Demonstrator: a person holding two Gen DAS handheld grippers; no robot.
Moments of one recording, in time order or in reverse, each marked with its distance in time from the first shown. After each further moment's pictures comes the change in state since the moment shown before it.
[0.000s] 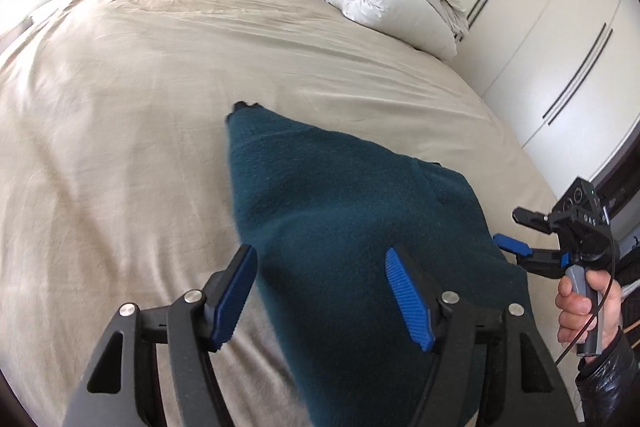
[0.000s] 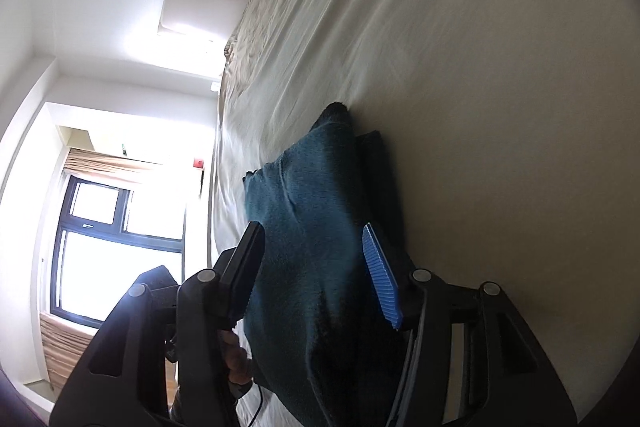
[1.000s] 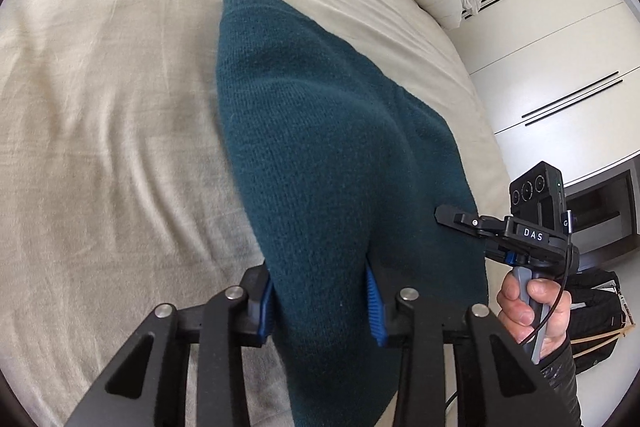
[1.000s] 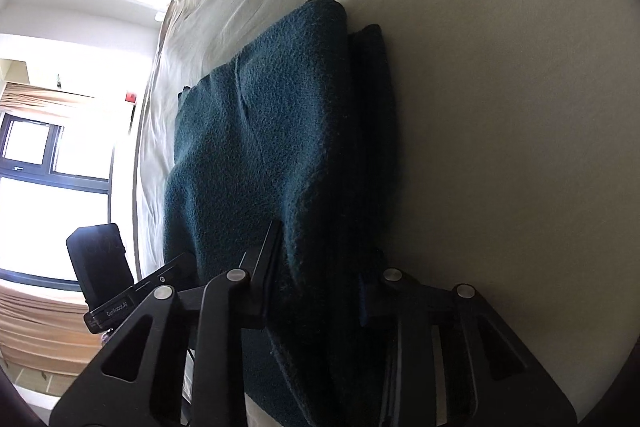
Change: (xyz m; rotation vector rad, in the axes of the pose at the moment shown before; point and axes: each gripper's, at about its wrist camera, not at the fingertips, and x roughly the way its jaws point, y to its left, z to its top) left arm 0.014 0.001 -0.028 -0.196 0.284 -0.176; right arm 0.072 0.037 -0.039 -0.134 0.213 -0.233
